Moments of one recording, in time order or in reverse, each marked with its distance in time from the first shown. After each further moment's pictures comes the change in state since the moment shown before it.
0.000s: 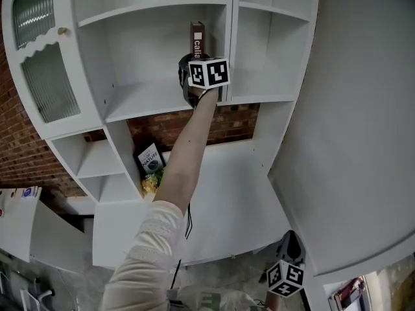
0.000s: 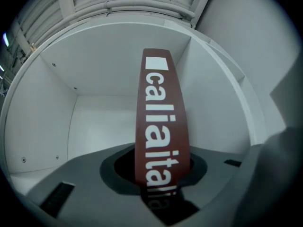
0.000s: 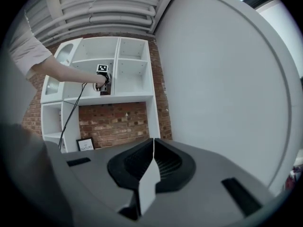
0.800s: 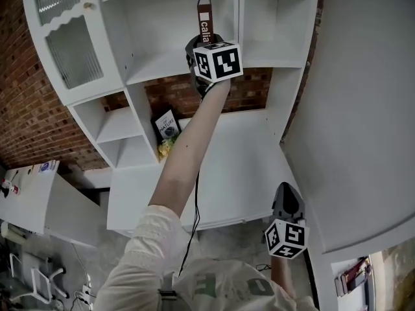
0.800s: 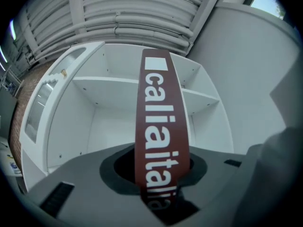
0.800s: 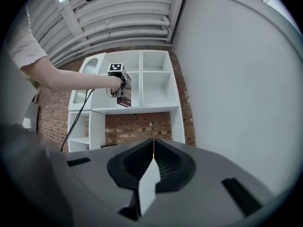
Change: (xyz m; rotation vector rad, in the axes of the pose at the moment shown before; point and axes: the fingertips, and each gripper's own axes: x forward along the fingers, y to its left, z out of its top) left arm -0.151 0.008 0.016 -0.049 -0.072 -0.047; right arm -0.020 0.076 0.034 -0.059 -0.108 0.276
